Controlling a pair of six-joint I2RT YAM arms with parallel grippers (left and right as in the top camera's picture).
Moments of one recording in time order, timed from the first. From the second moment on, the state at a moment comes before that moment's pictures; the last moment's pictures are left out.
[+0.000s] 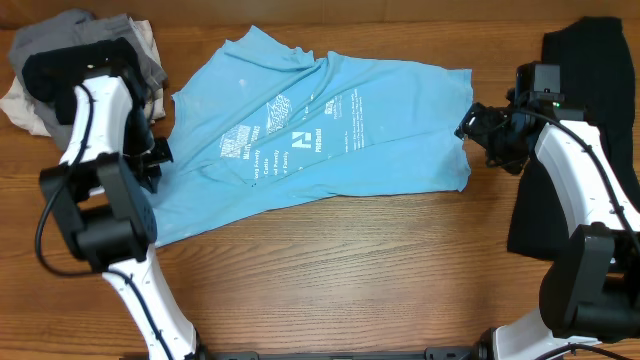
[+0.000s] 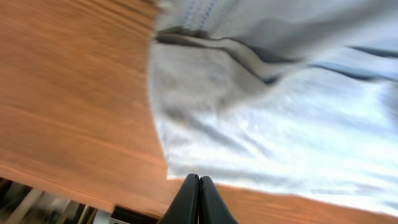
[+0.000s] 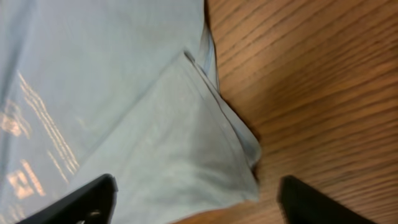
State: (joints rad) left arm 0.23 2.23 1.88 -1.55 -0.12 -0.23; right arm -0.10 1.76 1.35 -0.82 -0.17 0.48
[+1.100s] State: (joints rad) left arm 0.22 2.08 1.88 -1.47 0.11 -0.15; right arm -0.10 2.01 1.35 -0.38 -0.22 0.47
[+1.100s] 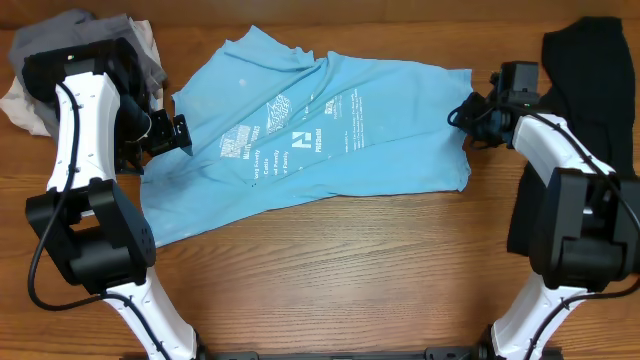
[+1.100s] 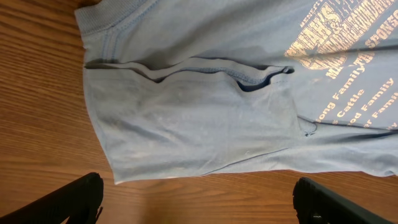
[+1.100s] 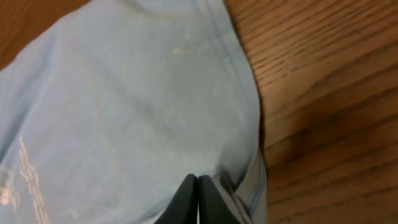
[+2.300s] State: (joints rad) left arm 0.22 2.08 1.88 -1.43 0.11 -0.15; right arm -0.09 2.10 1.36 -0.35 -0.03 0.49
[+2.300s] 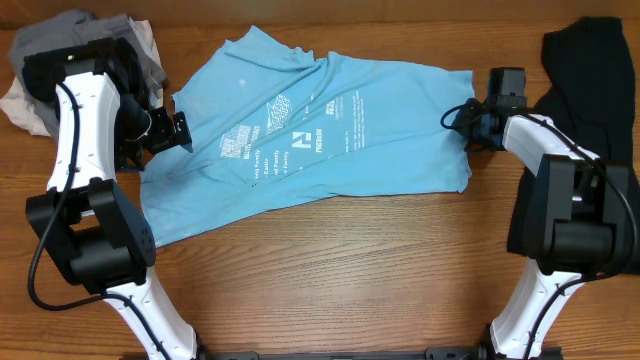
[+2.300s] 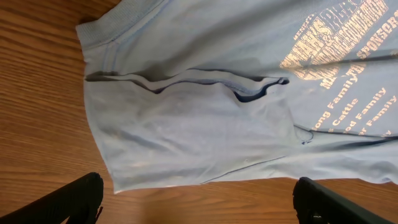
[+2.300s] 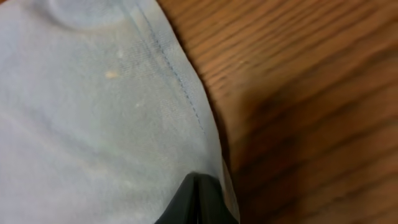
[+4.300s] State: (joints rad) left arm -0.09 2.35 1.88 -0.96 0.23 -0.08; right arm -0.13 2.11 1.59 -1.20 -0.20 0.47
